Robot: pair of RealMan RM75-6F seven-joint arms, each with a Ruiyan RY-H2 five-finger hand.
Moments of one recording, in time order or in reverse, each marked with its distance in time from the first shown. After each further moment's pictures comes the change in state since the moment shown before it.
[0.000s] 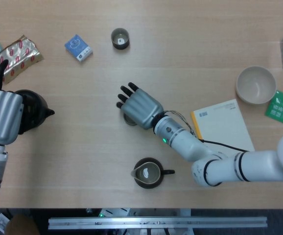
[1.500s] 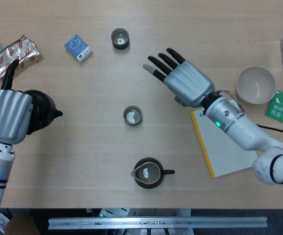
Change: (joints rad) left arm -0.022 -0.003 -0.003 -0.044 0.002 -0.030 0.034; right arm -0.175 0.482 -0.066 -0.413 -0.258 0.200 0.208
